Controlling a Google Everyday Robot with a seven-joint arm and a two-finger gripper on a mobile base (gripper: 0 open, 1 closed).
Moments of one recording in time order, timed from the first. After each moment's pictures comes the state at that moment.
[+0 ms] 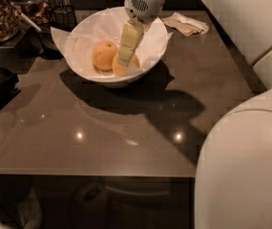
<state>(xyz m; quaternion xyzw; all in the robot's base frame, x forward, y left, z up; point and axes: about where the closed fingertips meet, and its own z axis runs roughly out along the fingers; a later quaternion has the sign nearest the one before) 0.630 -0.011 0.949 -0.57 0.81 0.04 0.13</state>
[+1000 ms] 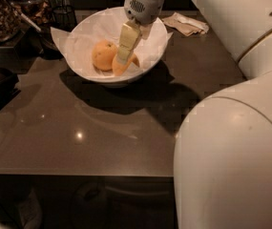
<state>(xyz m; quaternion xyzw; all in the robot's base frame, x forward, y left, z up) 0.644 -0.008 0.935 -0.53 0.84 0.07 0.11</state>
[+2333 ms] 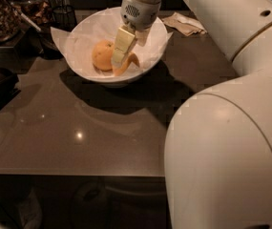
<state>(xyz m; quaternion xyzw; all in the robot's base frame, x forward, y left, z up) 0.645 0.002 0.919 -0.50 0.85 0.09 0.09</state>
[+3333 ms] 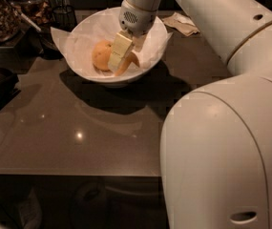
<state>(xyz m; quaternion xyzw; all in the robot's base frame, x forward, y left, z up) 0.649 0.012 0.901 -0.50 0.85 0.12 0.08</state>
